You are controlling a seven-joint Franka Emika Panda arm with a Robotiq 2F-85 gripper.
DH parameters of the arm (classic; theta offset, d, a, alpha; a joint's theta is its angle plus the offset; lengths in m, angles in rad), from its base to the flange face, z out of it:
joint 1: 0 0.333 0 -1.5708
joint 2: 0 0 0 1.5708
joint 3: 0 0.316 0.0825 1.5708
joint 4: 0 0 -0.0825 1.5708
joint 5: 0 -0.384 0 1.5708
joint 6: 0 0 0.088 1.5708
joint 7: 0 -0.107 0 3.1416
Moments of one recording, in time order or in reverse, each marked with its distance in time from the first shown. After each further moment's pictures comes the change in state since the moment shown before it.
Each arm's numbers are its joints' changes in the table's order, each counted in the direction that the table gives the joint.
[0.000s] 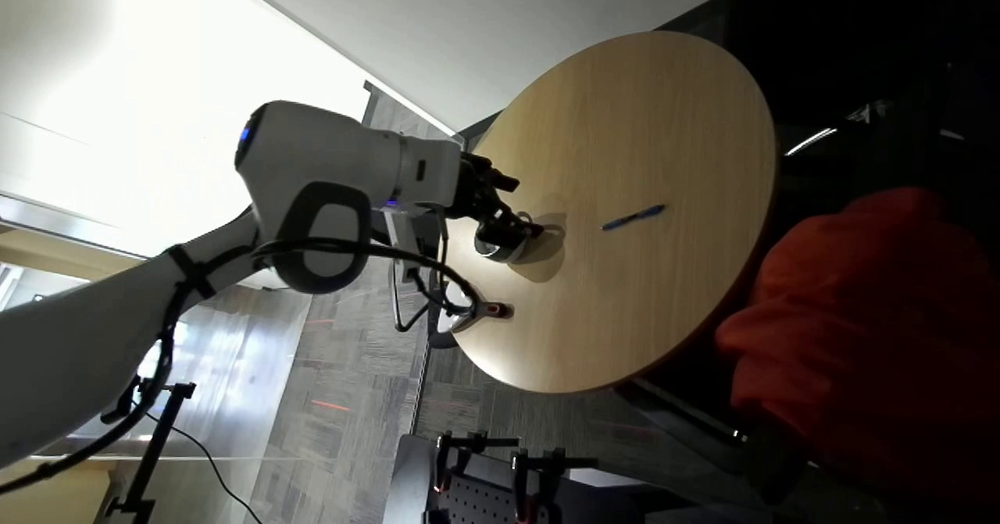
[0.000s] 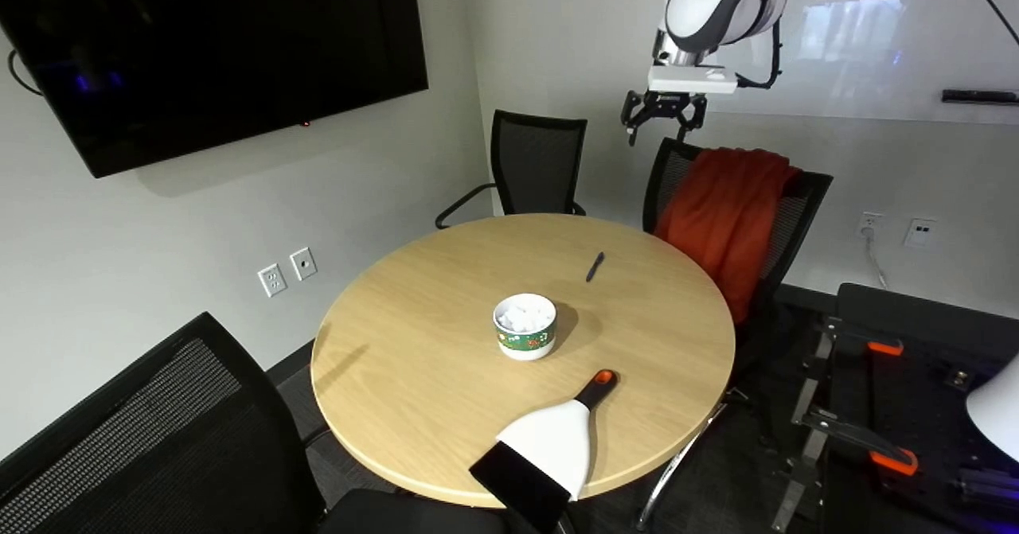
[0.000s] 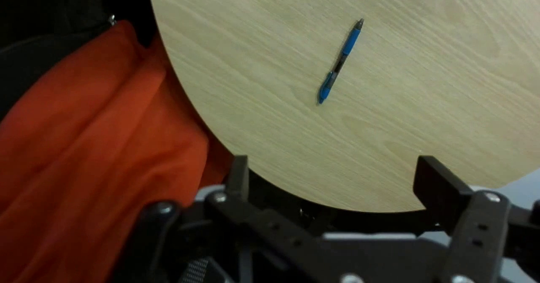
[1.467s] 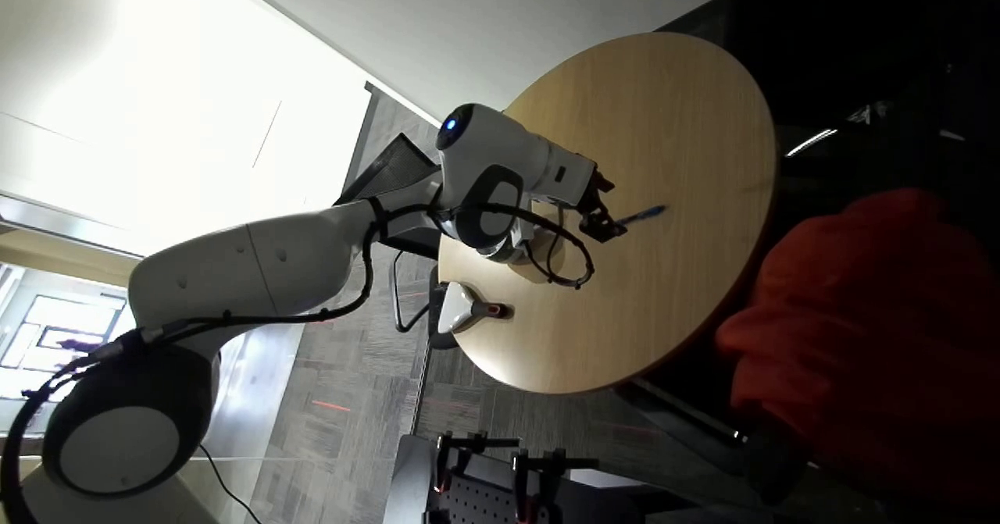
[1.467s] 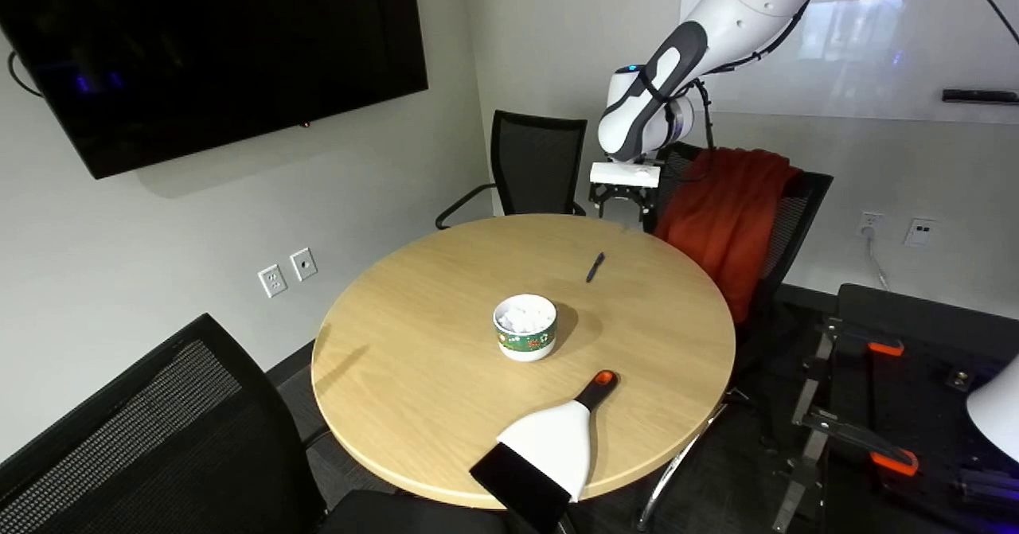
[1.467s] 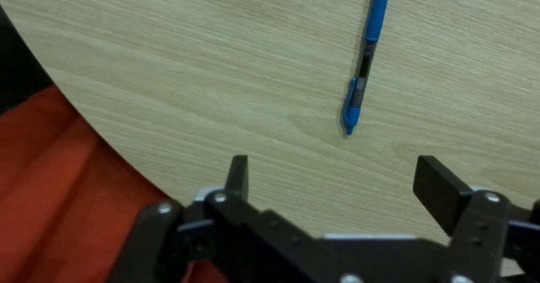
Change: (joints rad) arm 0.098 0.608 -0.098 0.416 -0.153 -0.059 -0.193
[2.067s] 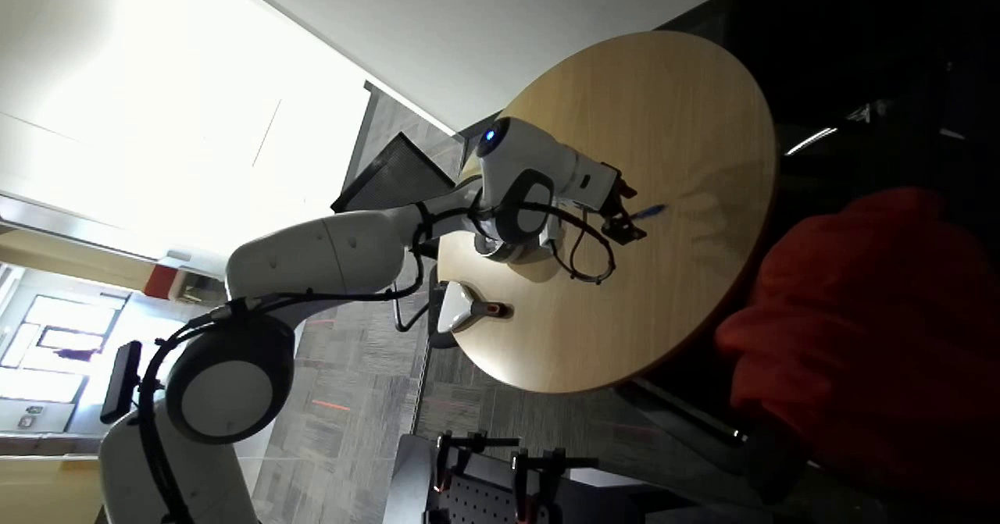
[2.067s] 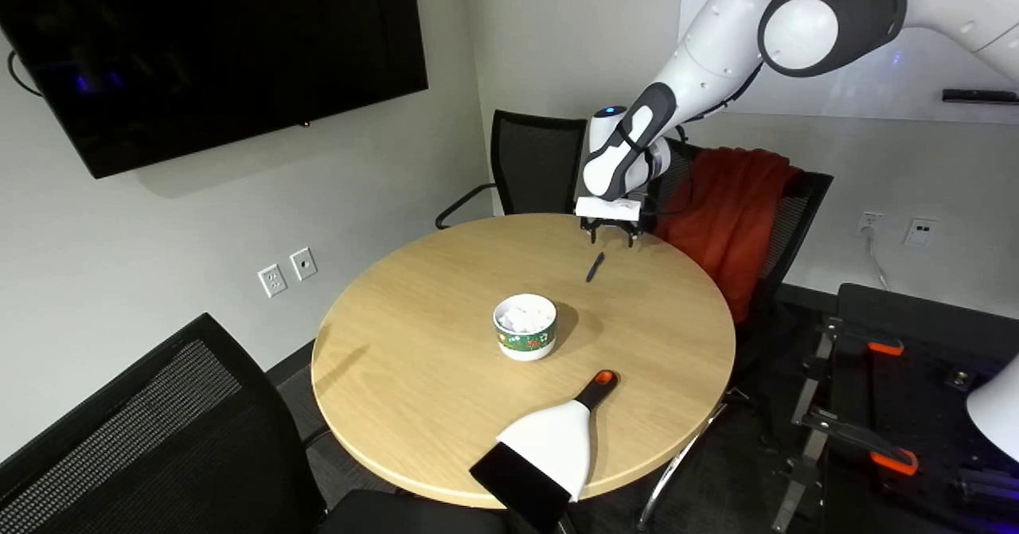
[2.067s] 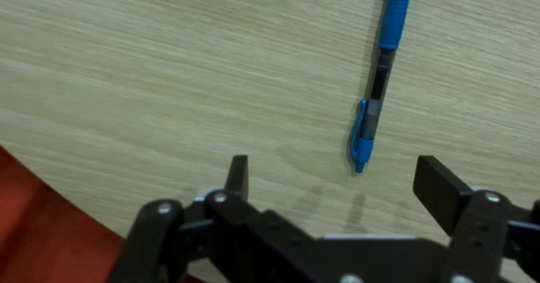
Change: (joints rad) arm 0.042 0.236 -0.036 0.197 0.000 0.000 -0.106
